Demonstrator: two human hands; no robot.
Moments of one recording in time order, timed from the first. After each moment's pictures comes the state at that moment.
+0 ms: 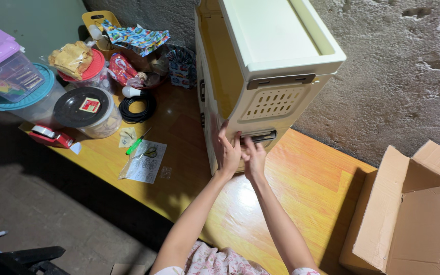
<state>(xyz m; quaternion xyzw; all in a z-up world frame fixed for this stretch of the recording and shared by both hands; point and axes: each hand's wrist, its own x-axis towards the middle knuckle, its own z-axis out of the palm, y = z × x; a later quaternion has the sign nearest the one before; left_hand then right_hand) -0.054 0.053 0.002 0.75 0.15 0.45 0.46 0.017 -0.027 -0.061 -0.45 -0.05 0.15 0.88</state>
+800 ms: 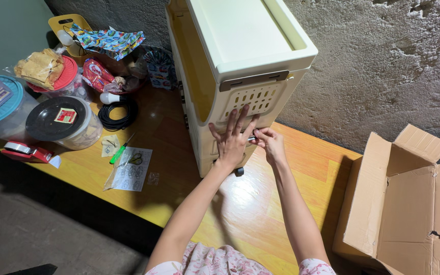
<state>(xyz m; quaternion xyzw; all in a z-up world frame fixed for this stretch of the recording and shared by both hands) -0.014 0.029 0.015 0.90 0.08 0.42 -0.01 0.103 -0.106 -0.028 -0.59 -0.09 0.18 0.78</state>
